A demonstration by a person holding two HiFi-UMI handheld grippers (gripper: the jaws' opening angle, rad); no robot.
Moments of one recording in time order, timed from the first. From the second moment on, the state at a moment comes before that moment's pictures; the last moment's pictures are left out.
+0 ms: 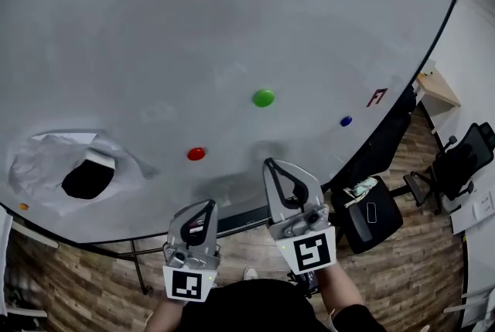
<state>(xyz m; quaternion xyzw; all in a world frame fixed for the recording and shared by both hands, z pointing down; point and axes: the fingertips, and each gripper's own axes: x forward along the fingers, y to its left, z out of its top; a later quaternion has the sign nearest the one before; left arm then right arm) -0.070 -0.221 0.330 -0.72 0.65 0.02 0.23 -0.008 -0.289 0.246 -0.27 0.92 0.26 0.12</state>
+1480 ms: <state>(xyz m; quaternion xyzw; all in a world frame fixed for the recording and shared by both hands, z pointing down) -0.062 -0.240 0.301 -0.70 0.65 0.01 0.28 -0.037 -0.312 0.148 -0.25 0.90 0.33 0.13</state>
